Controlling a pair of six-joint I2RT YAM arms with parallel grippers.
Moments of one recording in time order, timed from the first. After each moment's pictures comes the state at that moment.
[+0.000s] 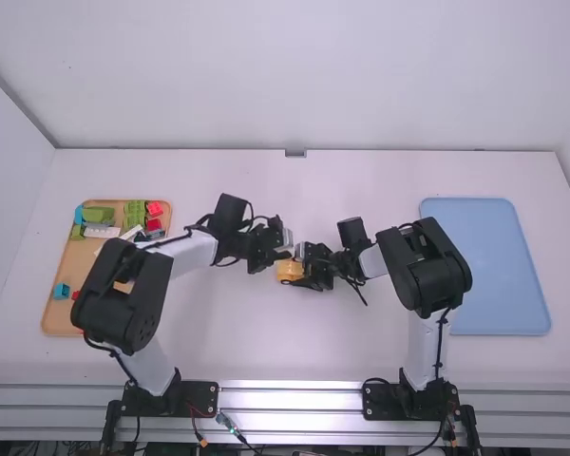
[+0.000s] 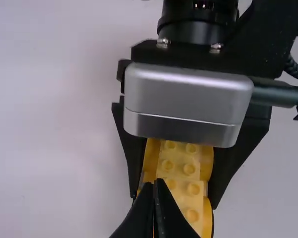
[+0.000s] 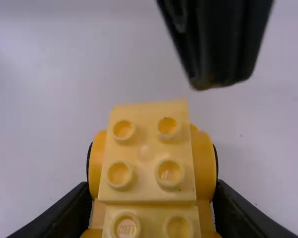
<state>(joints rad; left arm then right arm) -0.29 1.78 0.89 -0.11 0.80 0.88 0.34 2.09 0.78 0.28 -0.95 -0.96</state>
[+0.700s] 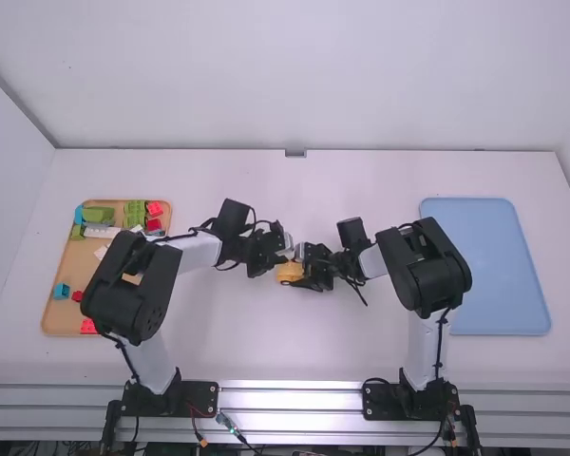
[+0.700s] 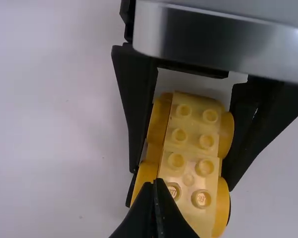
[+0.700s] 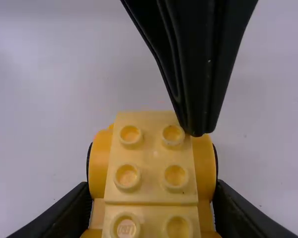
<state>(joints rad) -0.30 1.84 0.88 -0.10 0.72 0.86 0.35 2.09 0.78 0.28 -0.96 -0.95</state>
